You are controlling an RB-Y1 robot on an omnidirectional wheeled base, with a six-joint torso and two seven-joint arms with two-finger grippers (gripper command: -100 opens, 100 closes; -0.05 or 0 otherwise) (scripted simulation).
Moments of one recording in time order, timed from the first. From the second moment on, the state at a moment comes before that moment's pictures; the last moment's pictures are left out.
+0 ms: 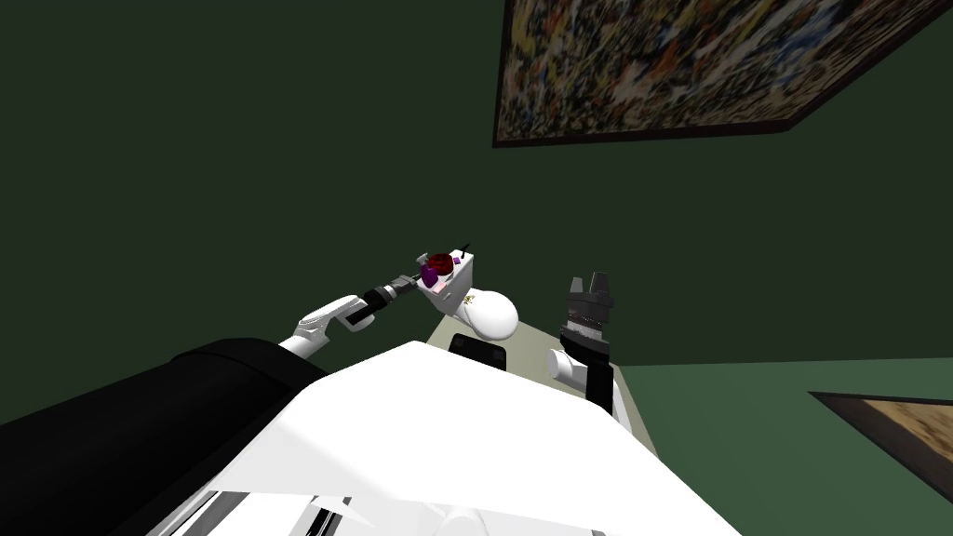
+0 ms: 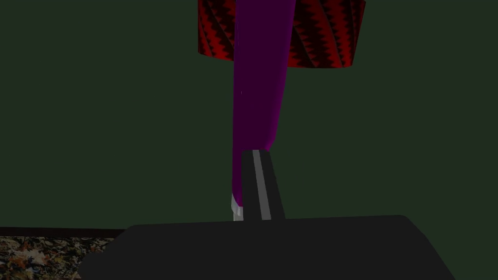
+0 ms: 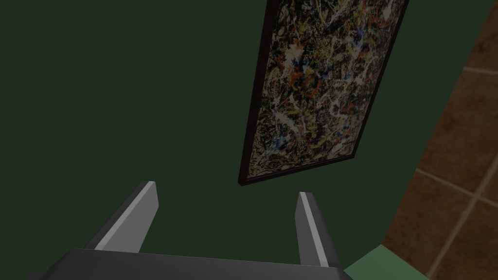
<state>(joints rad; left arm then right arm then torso) 0.57 0.90 0.12 -1.81 -0.43 -0.31 -0.23 0.47 -0.05 0.02 -2.22 0.01 -0.43 0.08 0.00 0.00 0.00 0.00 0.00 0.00</state>
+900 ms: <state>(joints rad) 0.58 0.91 0.13 -1.80 -0.43 -0.30 -0.23 0.47 -0.05 0.02 -2.22 0.01 -0.43 0.08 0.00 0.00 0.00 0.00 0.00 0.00</state>
